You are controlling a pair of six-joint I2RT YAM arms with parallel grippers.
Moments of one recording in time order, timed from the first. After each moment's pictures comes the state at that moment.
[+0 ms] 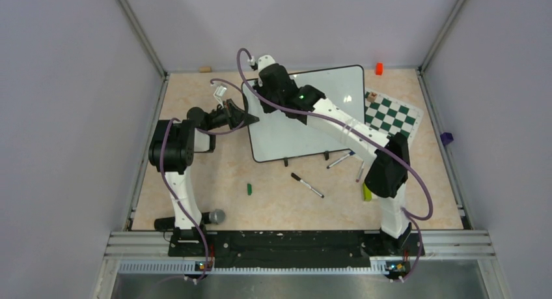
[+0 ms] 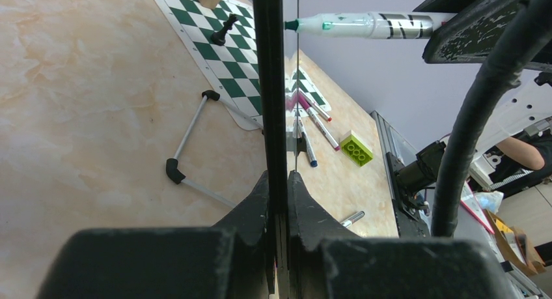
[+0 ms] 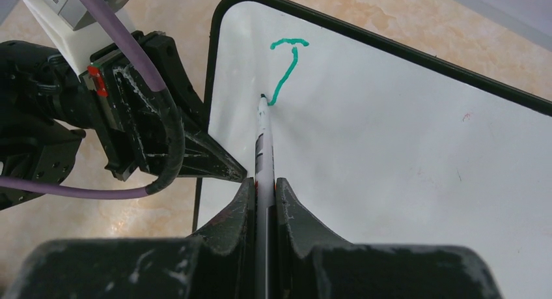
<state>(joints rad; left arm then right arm) -0.02 2.10 0.93 1.53 1.27 -1.01 0.85 1.98 1.99 -0.57 0.25 0.15</state>
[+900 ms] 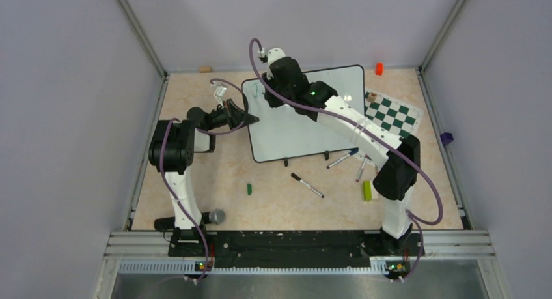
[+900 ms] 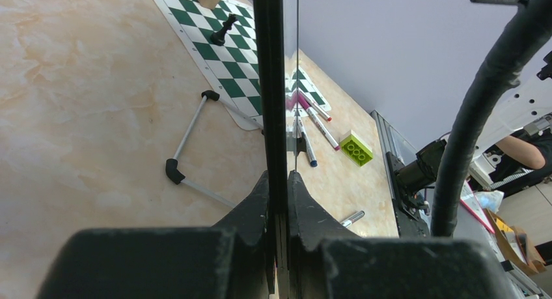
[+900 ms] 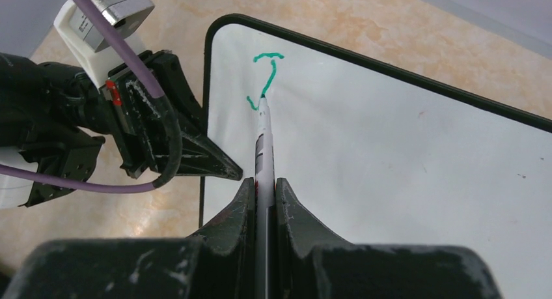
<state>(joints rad) -0.02 2.10 0.93 1.53 1.27 -1.02 0.82 1.92 1.96 -0.57 0.18 0.18</state>
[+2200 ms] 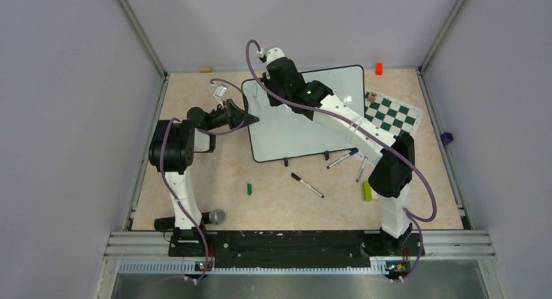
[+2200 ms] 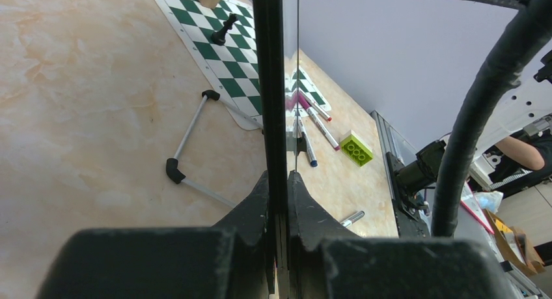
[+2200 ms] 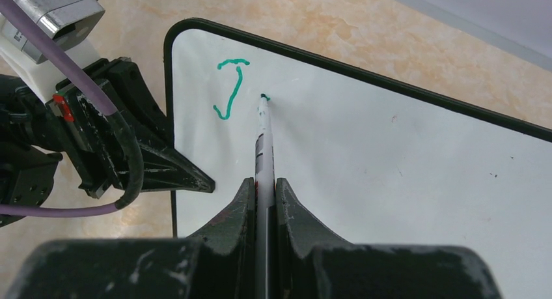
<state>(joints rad) -0.02 2.10 0.93 1.53 1.27 -1.01 0.82 1.96 2.00 -0.58 0.28 0.16</state>
